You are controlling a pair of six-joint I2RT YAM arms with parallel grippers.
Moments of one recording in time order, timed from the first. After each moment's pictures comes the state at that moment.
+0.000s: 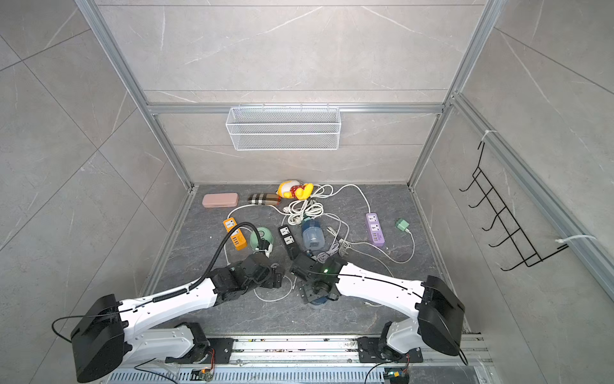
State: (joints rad) left arm -0.91 1.20 0.67 -0.36 -0.25 -0.62; right arm 1.07 1.47 1.05 -0.90 0.19 0.60
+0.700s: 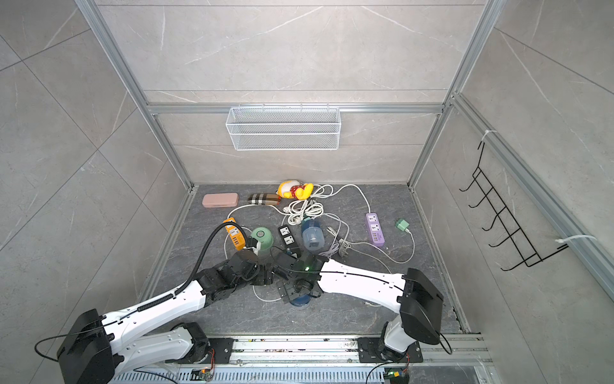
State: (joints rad) left arm -0.82 1.10 0.64 -0.40 -0.18 -0.63; right arm 1.12 1.54 1.22 -0.91 0.20 0.63
